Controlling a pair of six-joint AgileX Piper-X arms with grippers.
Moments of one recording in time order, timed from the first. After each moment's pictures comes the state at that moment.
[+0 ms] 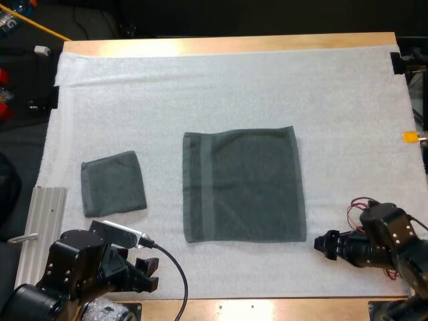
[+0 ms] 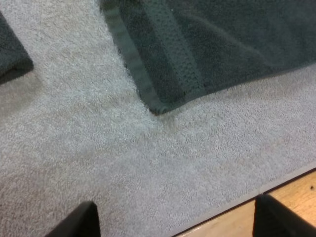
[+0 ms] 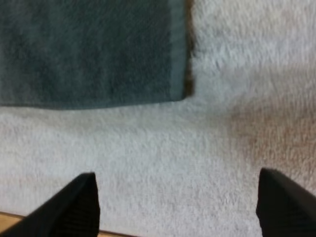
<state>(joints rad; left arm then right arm) -0.36 0.47 -0.82 1.46 0.21 -1.93 0.50 0.70 -0.49 0.98 -0.24 -1.15</state>
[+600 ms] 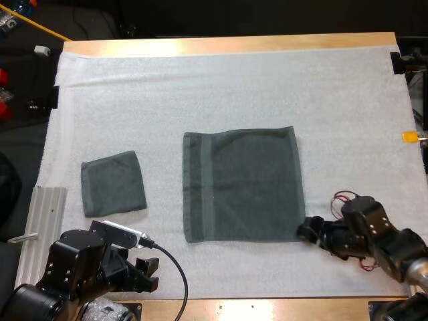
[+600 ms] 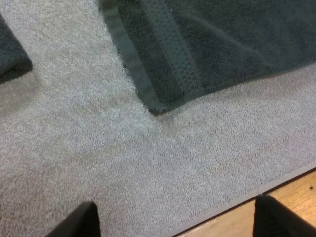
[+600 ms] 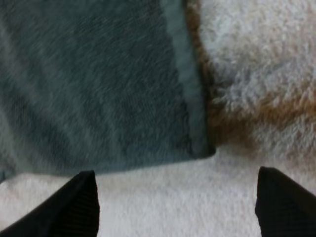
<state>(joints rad) -0.36 0.47 -0.82 1.46 0.22 -1.93 0.50 0.94 -0.38 0.57 -0.31 -0.89</state>
